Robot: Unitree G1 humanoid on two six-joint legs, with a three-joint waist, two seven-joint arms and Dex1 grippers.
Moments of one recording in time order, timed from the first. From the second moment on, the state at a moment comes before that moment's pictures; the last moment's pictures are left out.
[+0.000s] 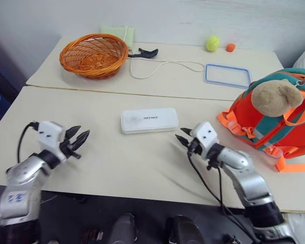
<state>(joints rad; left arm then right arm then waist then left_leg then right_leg) -0.12 0.53 0.32 -0.18 -0.34 0.38 -0.45 -0.31 -0.40 0.15 -0.12 0.05 0.29 0.48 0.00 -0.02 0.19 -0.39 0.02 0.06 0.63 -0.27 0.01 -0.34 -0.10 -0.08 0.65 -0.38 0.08</state>
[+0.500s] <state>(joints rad) -0.47 0.39 0.15 0.16 -0.19 0.41 -0.27 -0.49 -0.20 0.14 0.25 -0.09 0.18 0.19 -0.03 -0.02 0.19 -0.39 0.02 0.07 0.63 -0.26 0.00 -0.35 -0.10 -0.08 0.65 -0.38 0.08</state>
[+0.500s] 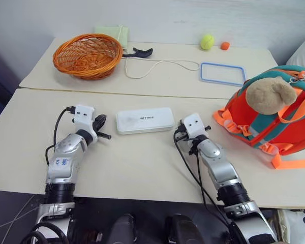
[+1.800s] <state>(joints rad) -0.31 0.47 0.18 -0.03 -0.21 0.54 -0.37 -0.36 -0.37 0.11 -0.09 0.00 0.43 0.49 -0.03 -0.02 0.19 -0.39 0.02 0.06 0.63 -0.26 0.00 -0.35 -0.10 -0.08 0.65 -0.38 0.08</state>
